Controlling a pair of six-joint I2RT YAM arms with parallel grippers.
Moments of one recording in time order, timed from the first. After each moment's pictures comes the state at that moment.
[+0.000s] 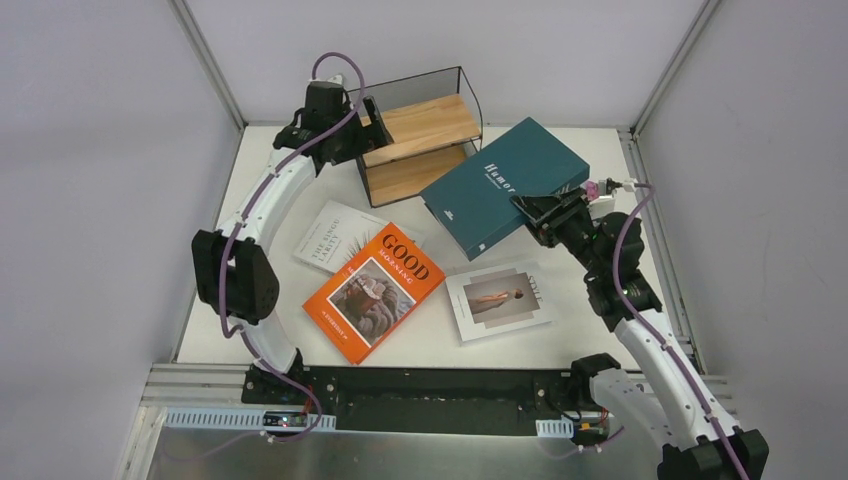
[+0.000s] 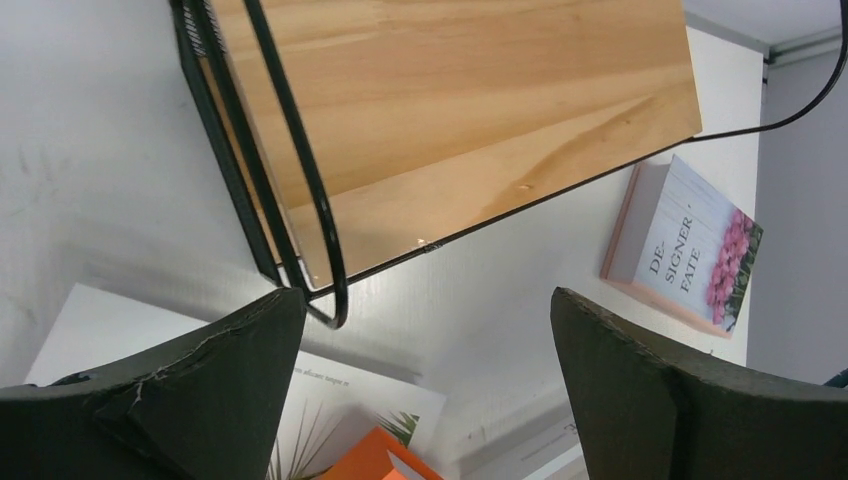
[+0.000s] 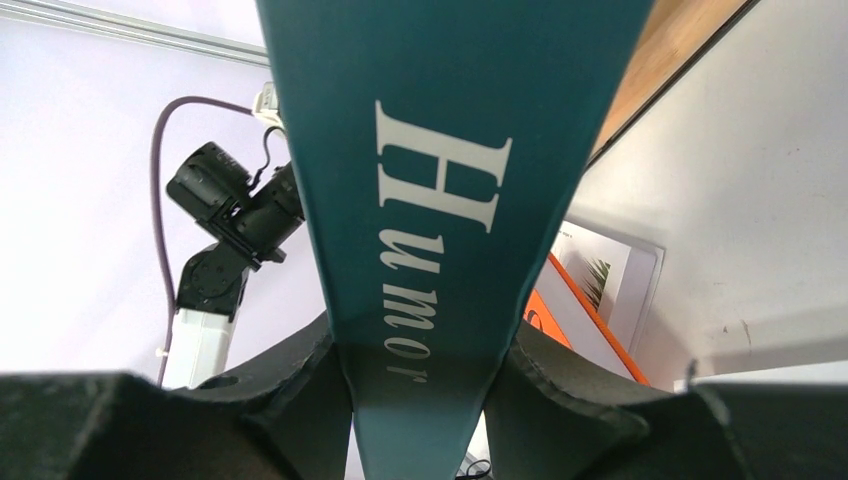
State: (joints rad) left arm -0.27 1.72 1.65 -0.52 0.06 -0.55; right arm 0.29 0.78 0.65 0.05 -0.27 1.25
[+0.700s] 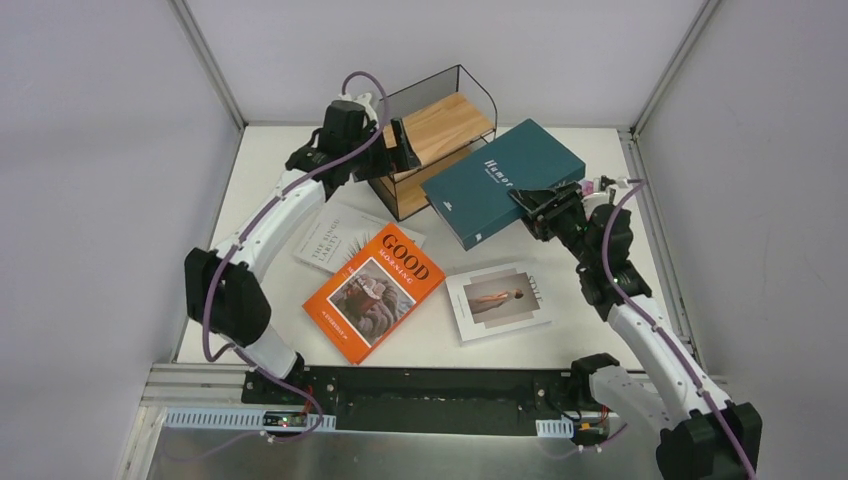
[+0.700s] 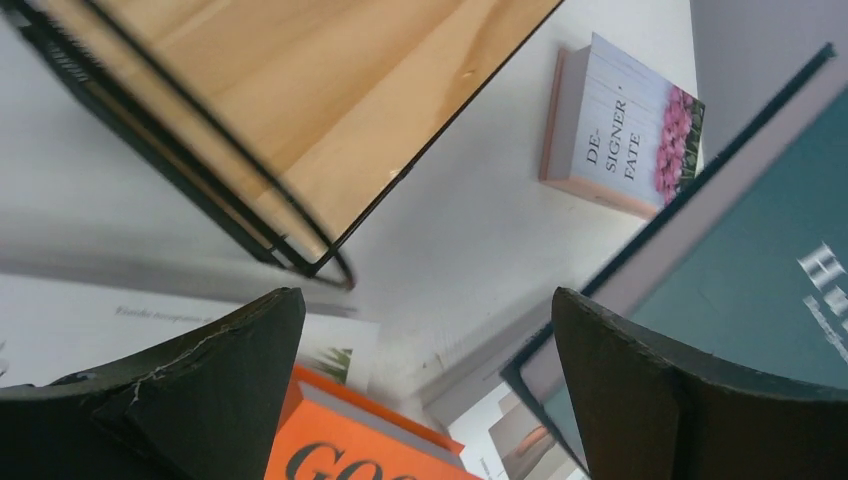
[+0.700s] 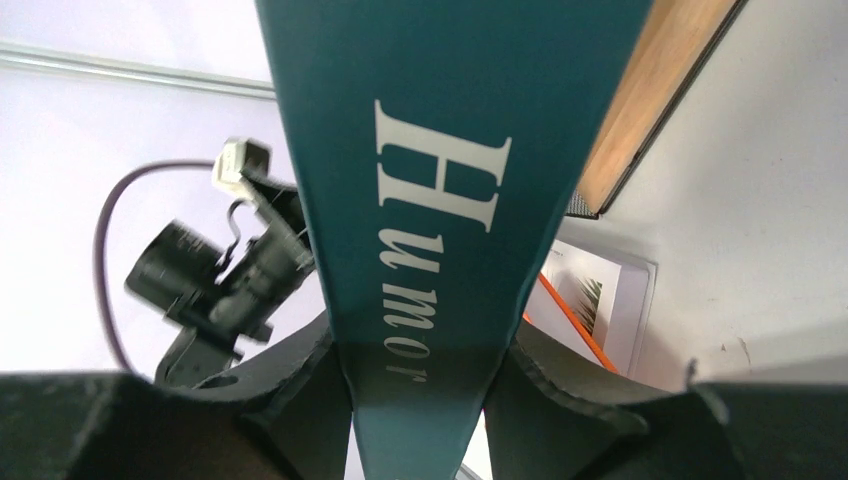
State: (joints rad) left arm -0.40 1.65 1.52 -0.45 0.16 -0.55; right arm 0.28 0.85 0.65 0.10 -0.23 1.28
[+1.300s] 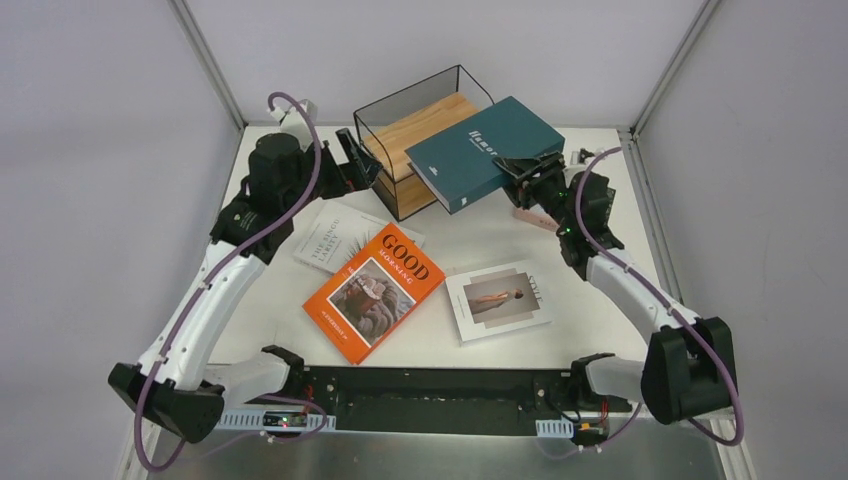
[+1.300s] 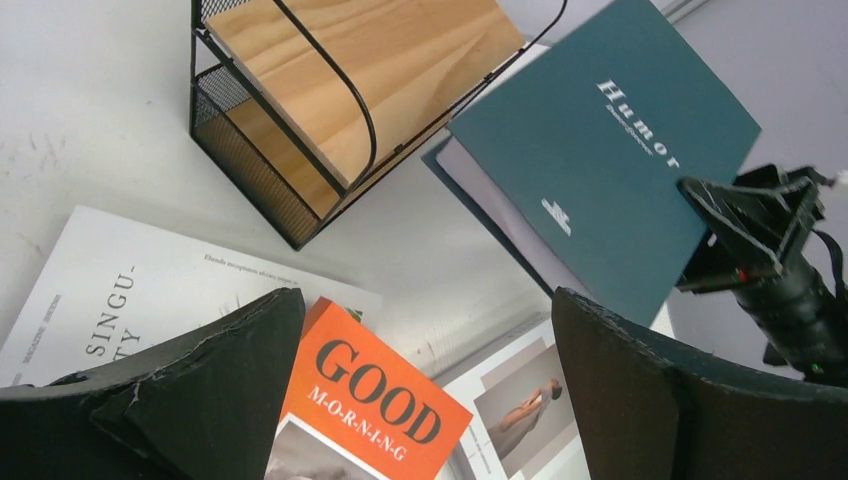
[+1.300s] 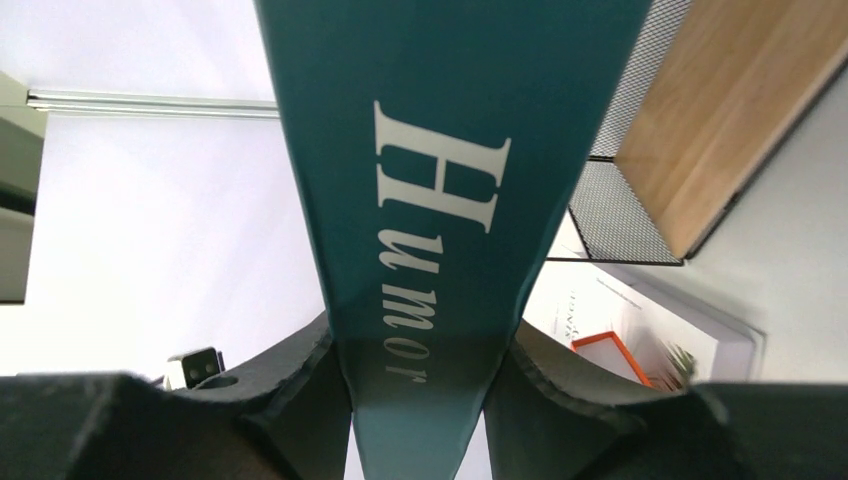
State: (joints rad) left arm -0.39 1.13 1.30 -0.47 0.02 -0.55; right arm 0.28 1.22 0.76 0.38 -0.27 1.43
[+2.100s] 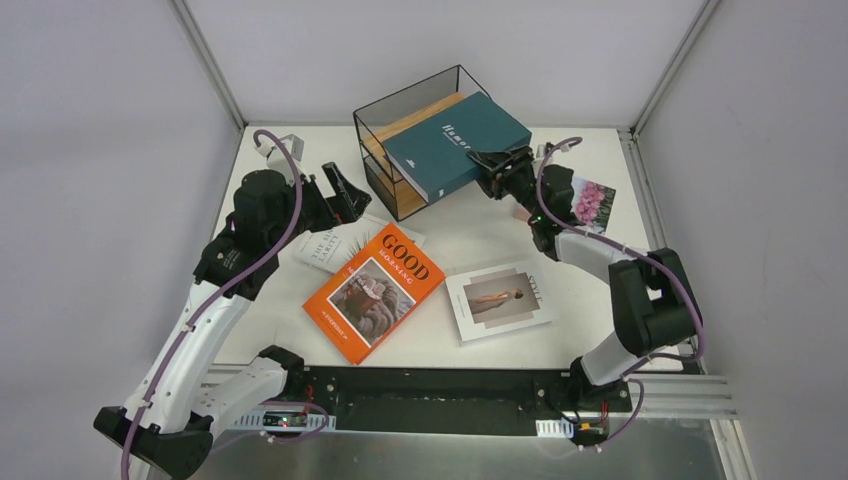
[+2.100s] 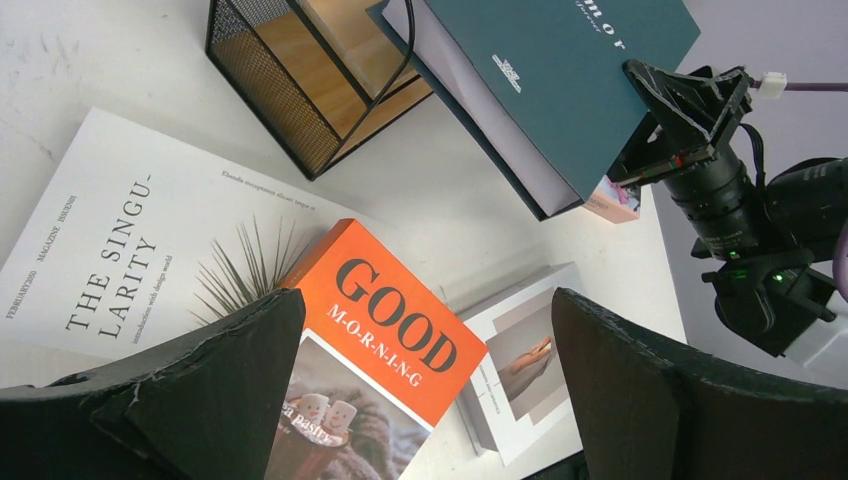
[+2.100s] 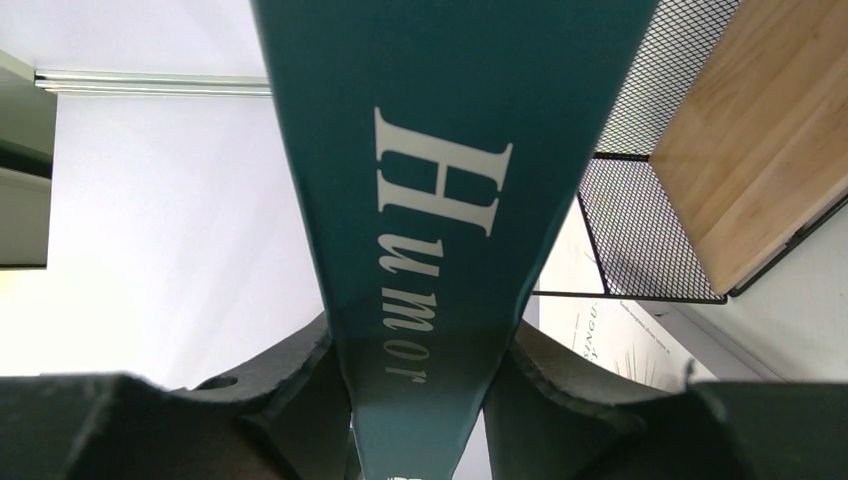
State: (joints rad) left arm -0.39 0.90 1.11 -0.55 0.02 -0.59; right arm 0.35 1.57 0.84 0.73 -0.31 1.51
